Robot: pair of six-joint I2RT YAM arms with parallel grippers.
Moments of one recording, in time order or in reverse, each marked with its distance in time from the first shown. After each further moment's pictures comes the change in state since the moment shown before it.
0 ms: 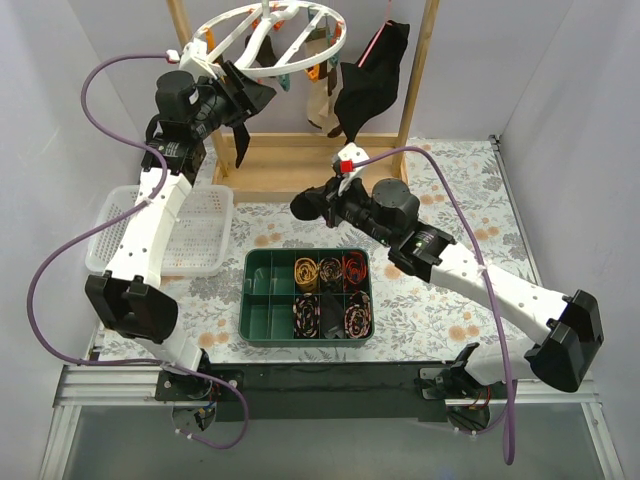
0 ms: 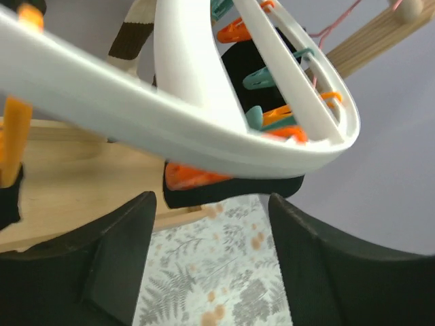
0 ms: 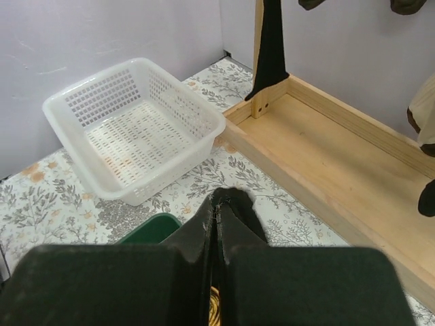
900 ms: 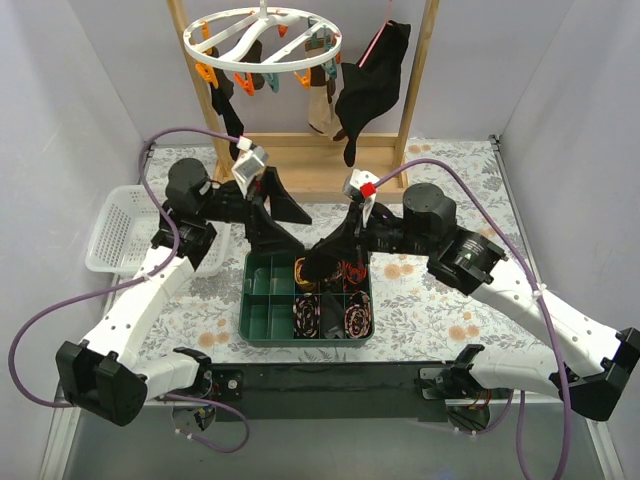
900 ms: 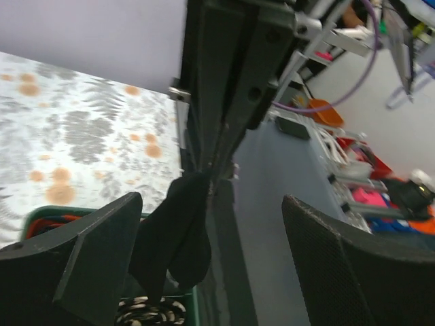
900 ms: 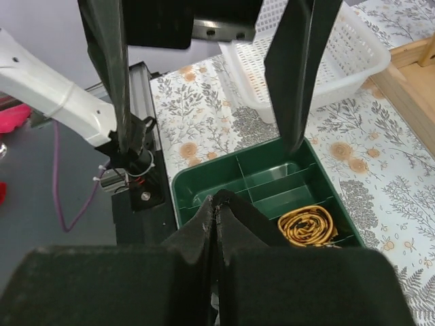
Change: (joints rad) left arm -0.152 -0.468 -0.721 0.414 0.992 0.180; right arm 0.000 -0.209 0.053 -0.444 -0.486 0.051
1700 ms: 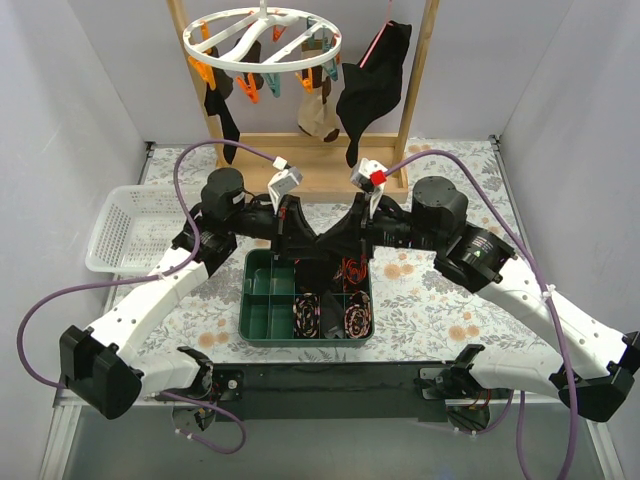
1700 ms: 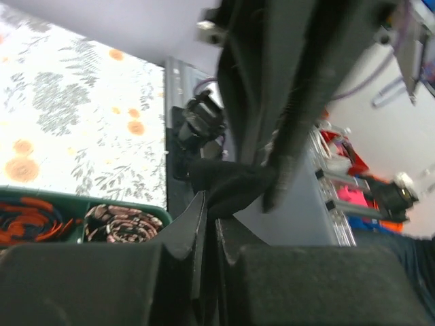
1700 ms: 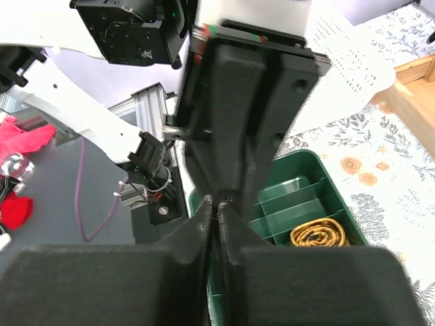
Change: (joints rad) left arm -0.195 0.035 -0.030 -0.166 -0.104 0.106; right arm -0.011 -0.010 0.064 -0.010 -0.030 0.071
